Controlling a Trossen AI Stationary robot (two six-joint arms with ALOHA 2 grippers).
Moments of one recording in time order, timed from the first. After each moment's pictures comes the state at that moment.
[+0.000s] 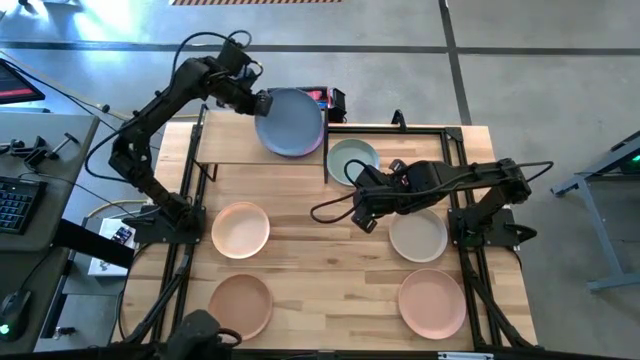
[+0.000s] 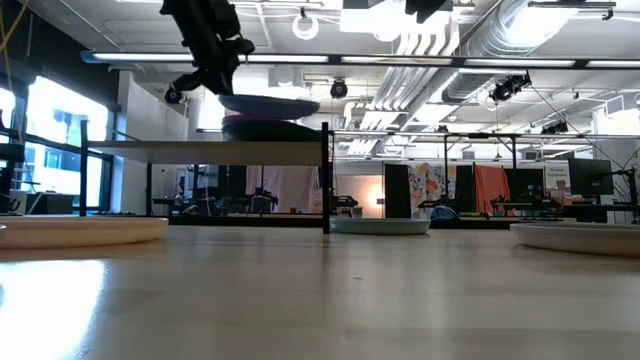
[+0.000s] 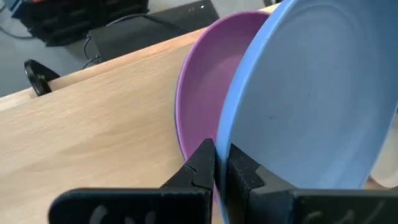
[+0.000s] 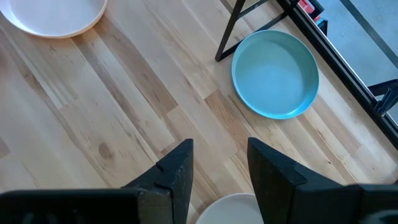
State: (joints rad) left arm 0.92 1.59 1.67 -1.16 0.20 -0.31; right arm 0.21 1.69 1.92 -1.48 0.45 0.76
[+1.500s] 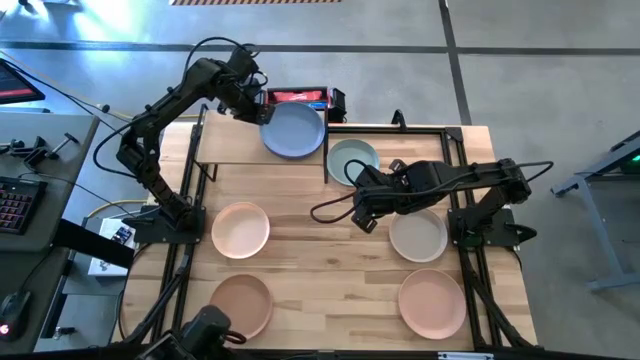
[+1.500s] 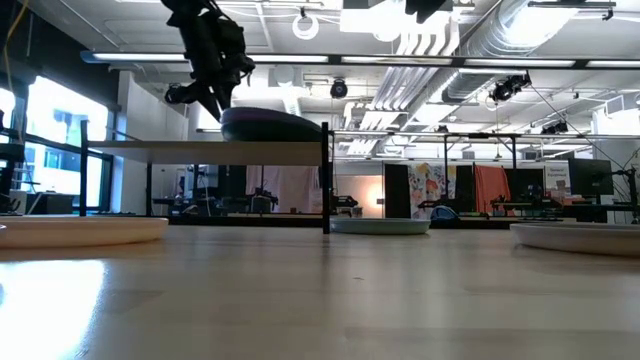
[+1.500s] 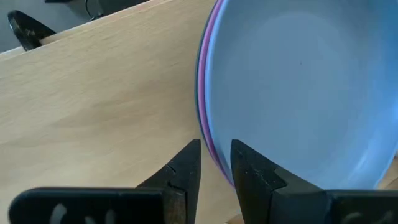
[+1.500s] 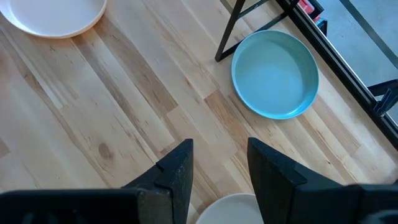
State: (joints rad) left arm 0.92 1.66 1.67 -1.27 0.20 -0.29; right arm 0.21 1.69 1.92 -1.48 0.45 0.76
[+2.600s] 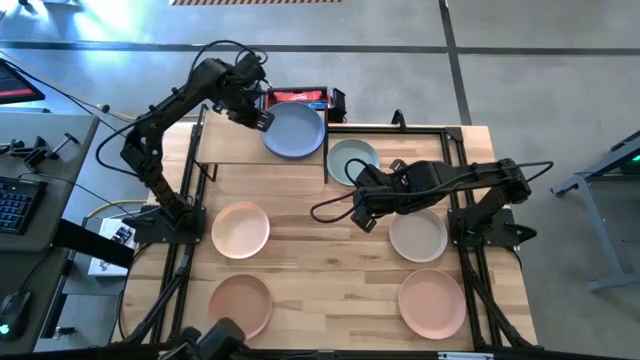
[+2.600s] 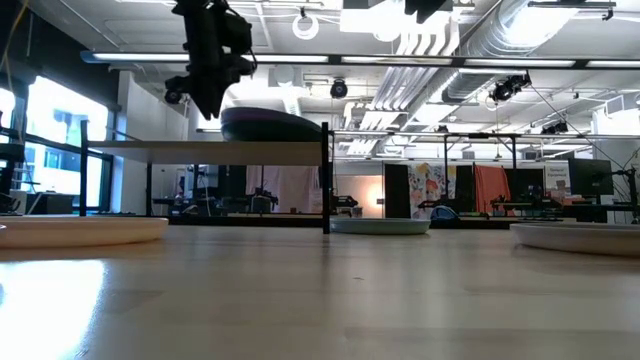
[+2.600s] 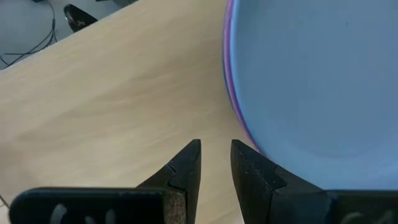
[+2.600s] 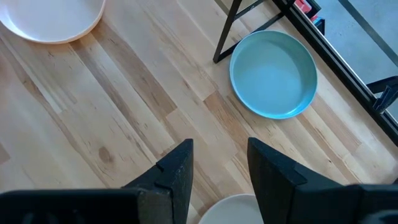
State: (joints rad) left arm 0.84 1.69 1.73 -1.41 0.02 -0.26; right arm 0.21 1.69 1.92 -1.48 0.46 0.79
